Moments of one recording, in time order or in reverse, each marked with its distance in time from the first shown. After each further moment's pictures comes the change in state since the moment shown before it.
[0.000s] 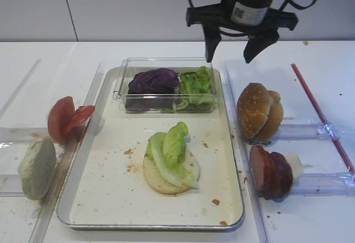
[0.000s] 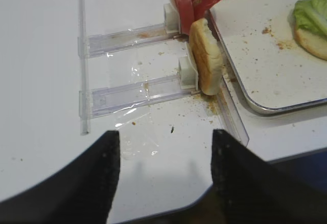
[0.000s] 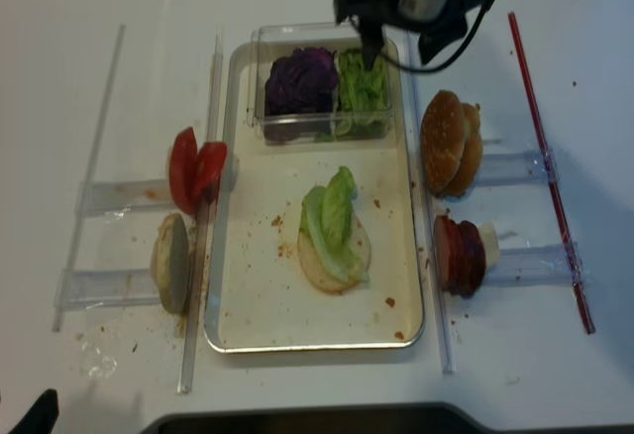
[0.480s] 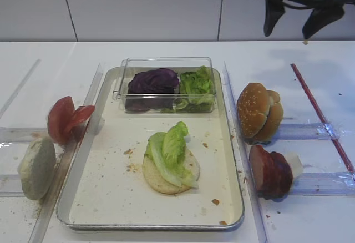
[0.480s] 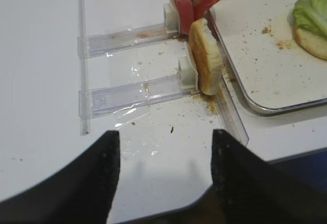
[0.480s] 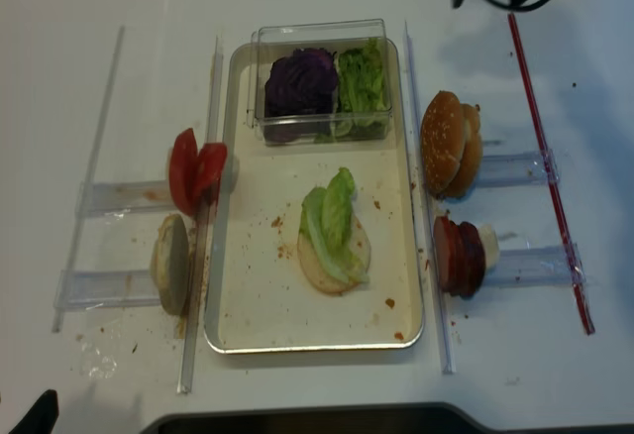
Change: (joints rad) left arm 0.000 0.000 0.000 0.000 0.000 0.000; right arm -0.242 -0.055 0.000 0.000 0.003 -0.100
